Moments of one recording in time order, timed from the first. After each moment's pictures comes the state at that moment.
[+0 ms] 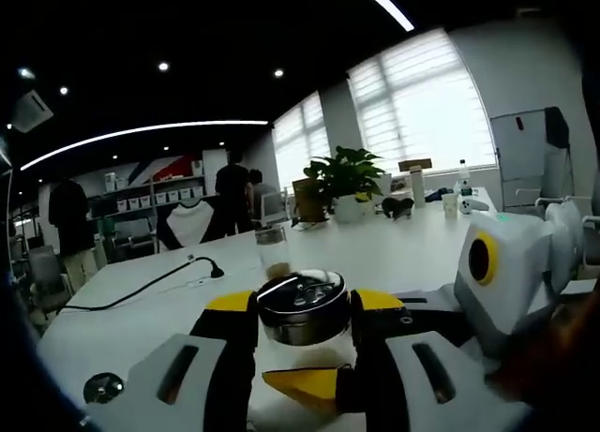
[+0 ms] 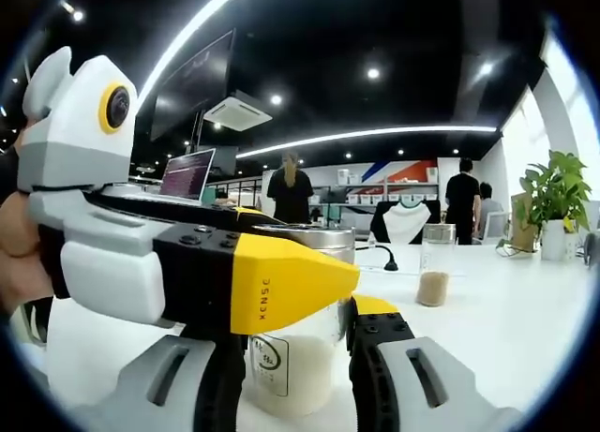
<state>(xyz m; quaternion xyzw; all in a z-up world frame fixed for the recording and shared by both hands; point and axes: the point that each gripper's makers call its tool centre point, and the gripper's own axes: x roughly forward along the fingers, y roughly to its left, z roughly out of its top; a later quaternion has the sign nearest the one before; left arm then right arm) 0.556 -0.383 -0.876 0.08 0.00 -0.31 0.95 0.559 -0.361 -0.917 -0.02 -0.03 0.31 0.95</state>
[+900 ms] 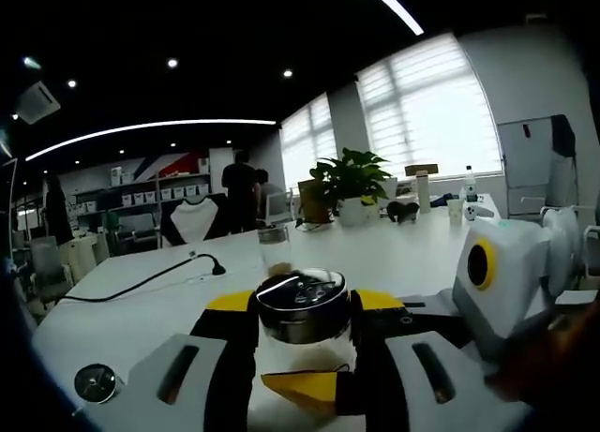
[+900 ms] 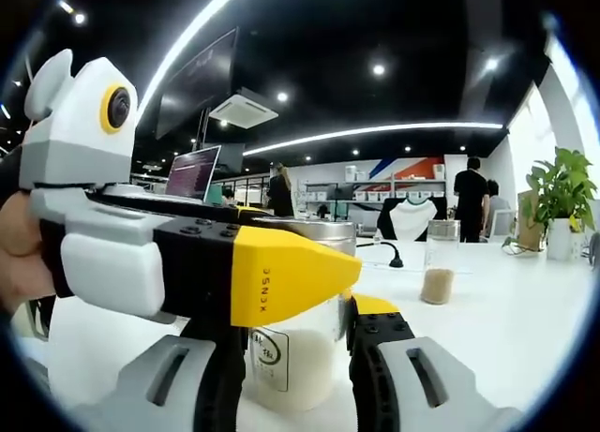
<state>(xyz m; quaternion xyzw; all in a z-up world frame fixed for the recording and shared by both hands) 0.554 -0.380 -0.875 0.06 0.00 -0.30 0.95 0.560 -0.361 -0.922 -0.03 -0.02 0.32 0.95</state>
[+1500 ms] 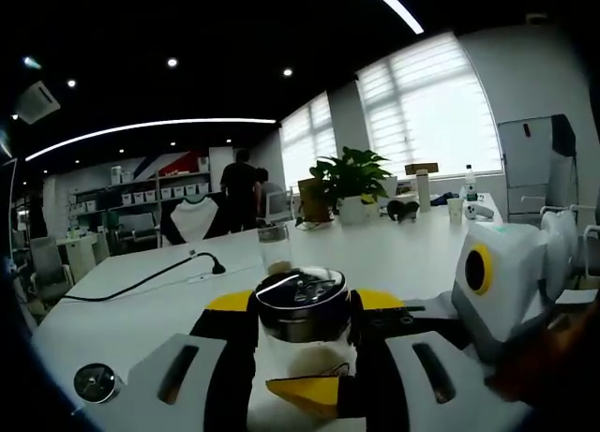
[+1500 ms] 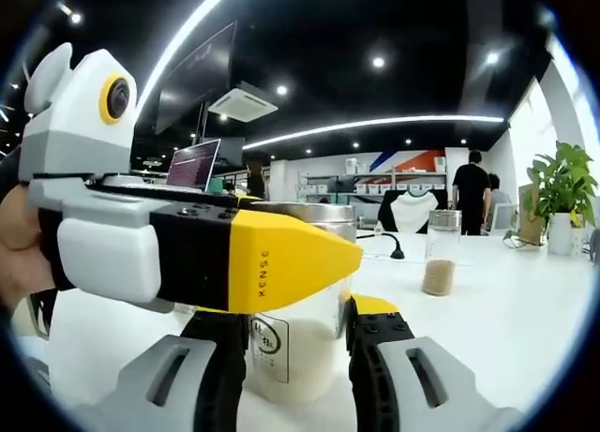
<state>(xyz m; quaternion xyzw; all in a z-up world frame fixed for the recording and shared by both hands) 0.554 -0.380 -0.875 0.06 0.00 -0.30 0.95 0.558 -0.361 -0.930 -0.03 0.00 0.32 0.95</state>
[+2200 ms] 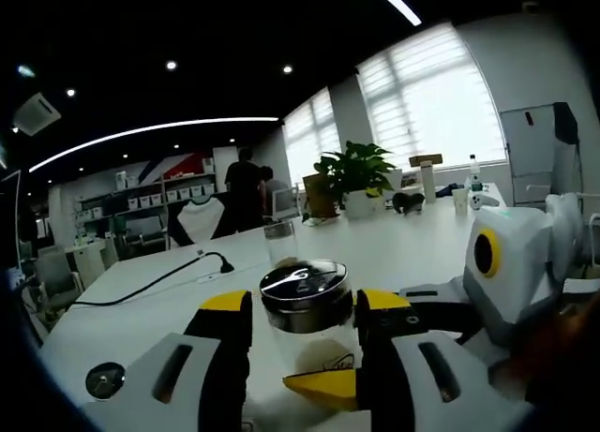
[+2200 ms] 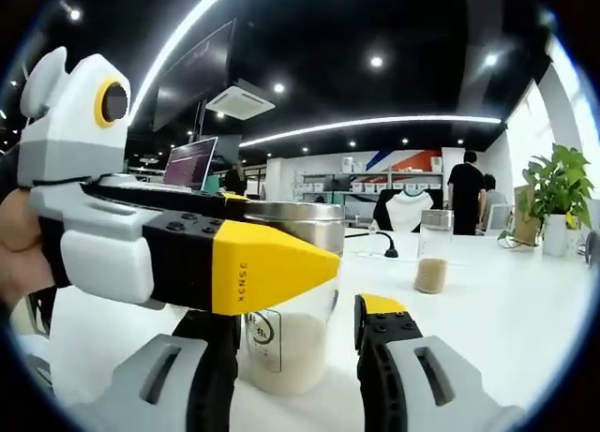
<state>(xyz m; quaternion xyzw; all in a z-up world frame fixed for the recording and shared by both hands) 0.554 -0.374 -0.882 0.09 0.00 -0.28 0.96 0.554 -0.371 -0.929 -0.03 0.00 0.31 0.95</state>
